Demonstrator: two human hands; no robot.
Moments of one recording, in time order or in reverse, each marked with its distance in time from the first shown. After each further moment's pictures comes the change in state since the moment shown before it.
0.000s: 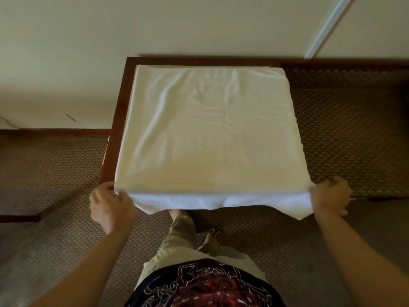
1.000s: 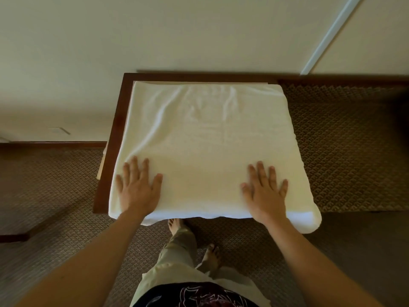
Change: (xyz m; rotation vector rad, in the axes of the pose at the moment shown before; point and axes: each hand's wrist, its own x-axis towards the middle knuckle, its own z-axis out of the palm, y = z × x) left_hand 0.057 0.054 0.071 0.546 -0.490 0.446; right_hand -0.095 -0.071 0.054 -0.642 -0.521 -0.826
